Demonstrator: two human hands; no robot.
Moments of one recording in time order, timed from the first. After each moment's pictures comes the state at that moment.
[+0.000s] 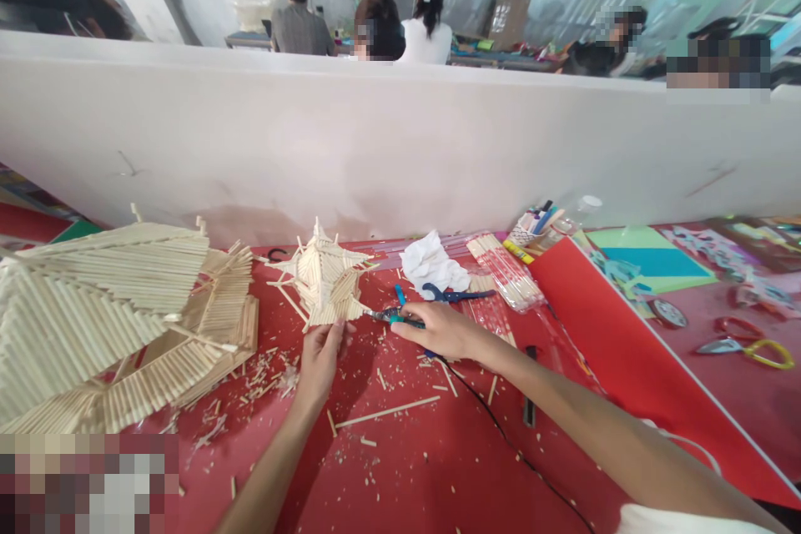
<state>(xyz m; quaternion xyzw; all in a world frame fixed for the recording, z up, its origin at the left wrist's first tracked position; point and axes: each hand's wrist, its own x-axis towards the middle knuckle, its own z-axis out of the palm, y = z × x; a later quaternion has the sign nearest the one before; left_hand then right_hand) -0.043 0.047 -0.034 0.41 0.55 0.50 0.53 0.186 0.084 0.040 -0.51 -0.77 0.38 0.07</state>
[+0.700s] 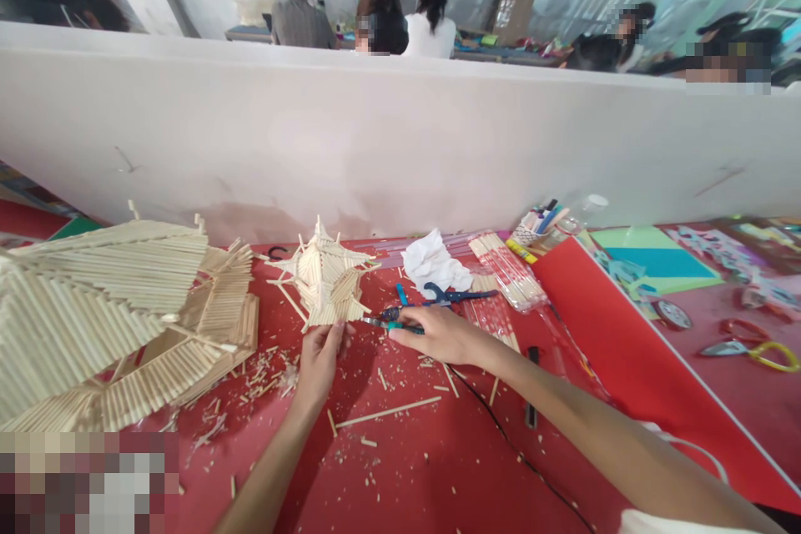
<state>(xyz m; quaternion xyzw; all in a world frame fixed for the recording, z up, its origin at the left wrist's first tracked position) -0.045 0.046 -0.034 0.42 0.55 0.50 0.52 0.180 0.080 0.045 -0.51 -0.77 0.38 0.04</state>
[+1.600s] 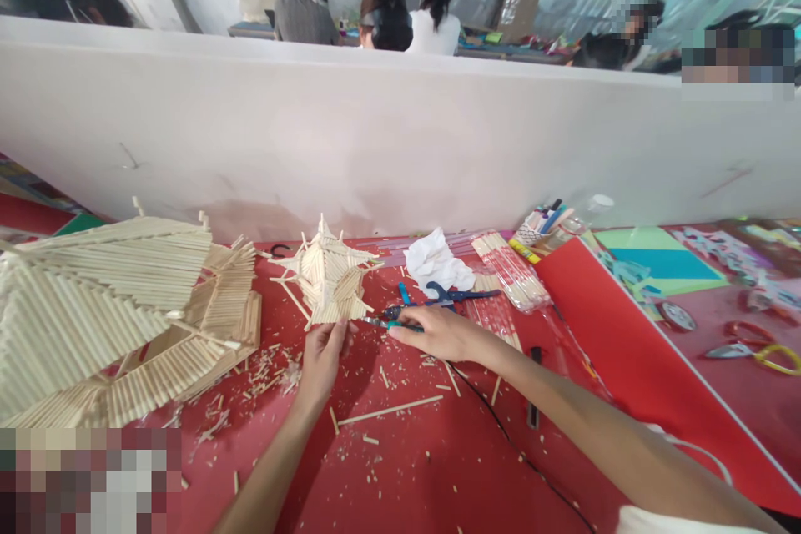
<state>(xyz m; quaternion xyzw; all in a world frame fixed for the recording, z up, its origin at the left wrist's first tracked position) -0.046 0.045 -0.036 0.43 0.55 0.50 0.52 0.175 0.083 0.047 -0.51 -0.77 0.39 0.00</state>
